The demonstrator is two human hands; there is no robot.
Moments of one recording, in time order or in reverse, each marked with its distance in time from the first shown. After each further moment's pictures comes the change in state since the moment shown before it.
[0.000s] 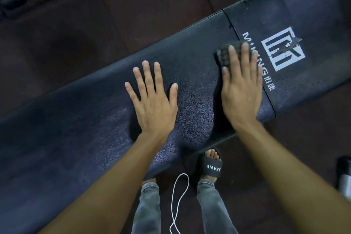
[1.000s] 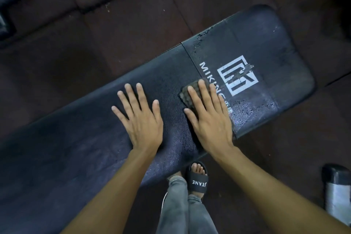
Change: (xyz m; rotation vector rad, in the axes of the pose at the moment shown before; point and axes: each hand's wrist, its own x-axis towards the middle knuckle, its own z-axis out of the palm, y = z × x) left_hand 0.019 0.064 -0.001 -0.102 -0.029 -0.123; right_hand -0.002 0.040 -0.014 -0.073 -0.108 -0.283
